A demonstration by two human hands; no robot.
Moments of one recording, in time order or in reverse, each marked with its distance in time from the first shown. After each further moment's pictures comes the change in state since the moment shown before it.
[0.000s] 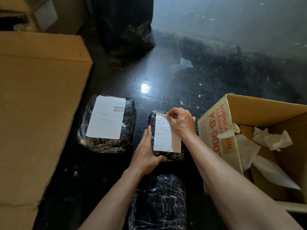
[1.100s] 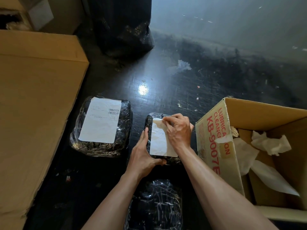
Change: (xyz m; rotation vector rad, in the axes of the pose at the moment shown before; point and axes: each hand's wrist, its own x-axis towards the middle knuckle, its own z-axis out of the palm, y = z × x) left_hand 0.007 -0.003 0.008 -0.128 0.103 0.013; right_hand -0.020 0.003 0.017 0.083 0.215 -0.026
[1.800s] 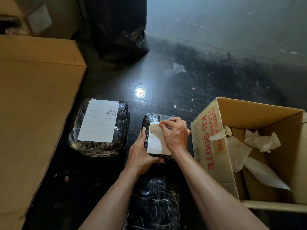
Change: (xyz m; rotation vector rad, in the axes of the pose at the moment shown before) left_hand 0.001 0.005 -0.001 0.034 -0.003 -0.023; right_hand -0.018 -0.008 -0.014 0.032 -0.003 0.075
